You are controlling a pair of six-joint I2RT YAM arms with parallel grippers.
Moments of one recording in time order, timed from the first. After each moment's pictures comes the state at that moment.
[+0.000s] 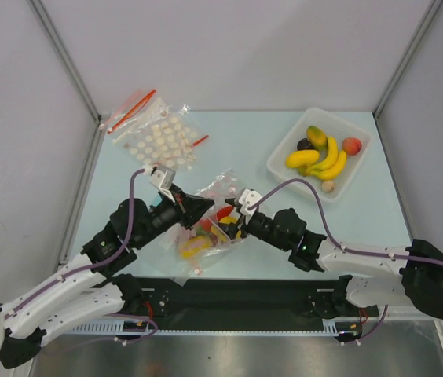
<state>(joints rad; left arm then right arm) -0.87 0.67 0.72 -0.09 -0.02 -0.50 1.07 1.20 0.54 0.69 0.02 -0.09</state>
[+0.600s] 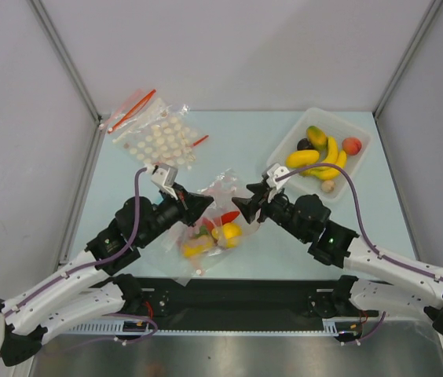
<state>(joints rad) -0.87 0.71 0.72 -0.09 -0.09 -0.50 1.00 0.95 0.69 0.29 0.15 0.07</state>
